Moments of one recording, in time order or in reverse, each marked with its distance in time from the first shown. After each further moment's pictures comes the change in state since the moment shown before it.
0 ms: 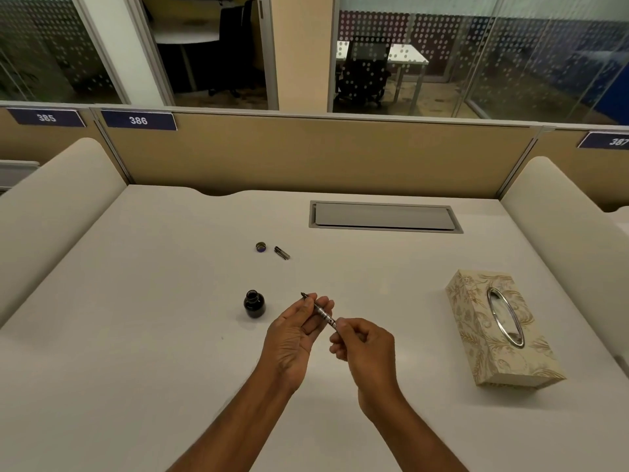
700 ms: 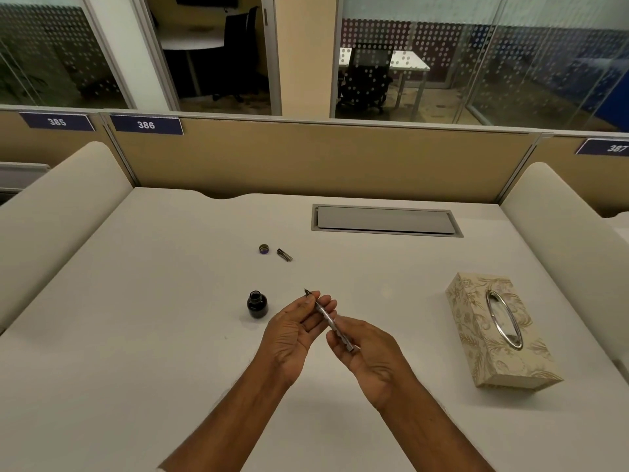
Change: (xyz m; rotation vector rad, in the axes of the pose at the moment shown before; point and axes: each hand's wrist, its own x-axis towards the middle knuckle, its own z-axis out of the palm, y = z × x) left_hand -0.006 0.012 0.005 0.025 -0.062 -0.038; right_hand 0.001 -0.023 -0.007 0.526 -0.104 0.434
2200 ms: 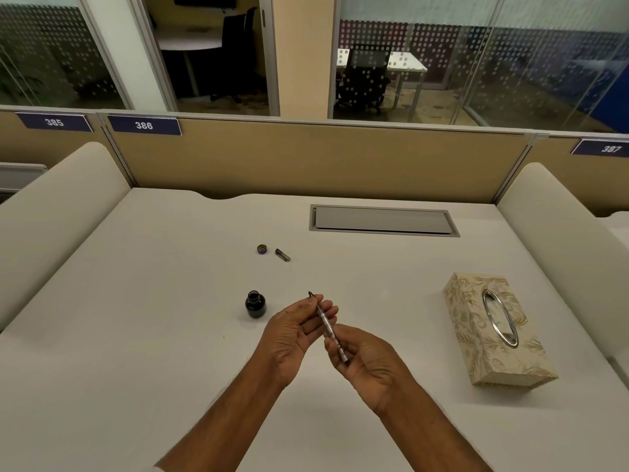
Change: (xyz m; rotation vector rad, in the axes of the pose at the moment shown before) left_hand 0.002 -0.001 -0.006 0.084 -0.032 -0.037; right_hand -0.007 0.001 -0.004 0.063 -0.036 0.152
